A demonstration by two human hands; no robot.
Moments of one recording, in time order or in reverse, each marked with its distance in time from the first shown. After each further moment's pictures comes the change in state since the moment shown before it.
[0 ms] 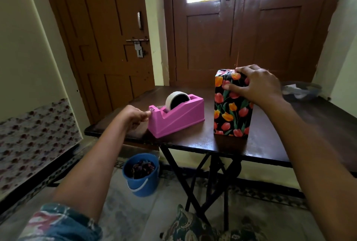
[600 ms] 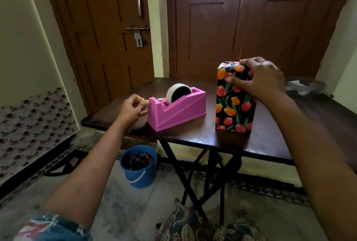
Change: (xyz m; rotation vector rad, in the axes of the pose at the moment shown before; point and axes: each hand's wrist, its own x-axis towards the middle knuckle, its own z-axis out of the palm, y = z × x) left_hand 0.027 -0.036 0.019 -0.379 0.142 0.401; right_hand 0.005 -0.005 0.011 -0.018 0.050 -0.015
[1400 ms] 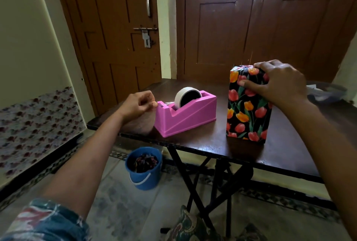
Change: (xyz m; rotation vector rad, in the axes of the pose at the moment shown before) left_hand 0.029 0.015 -0.026 0.455 -0.291 0.303; right_hand 0.011 0.002 0.006 -0.105 0.005 -0.031
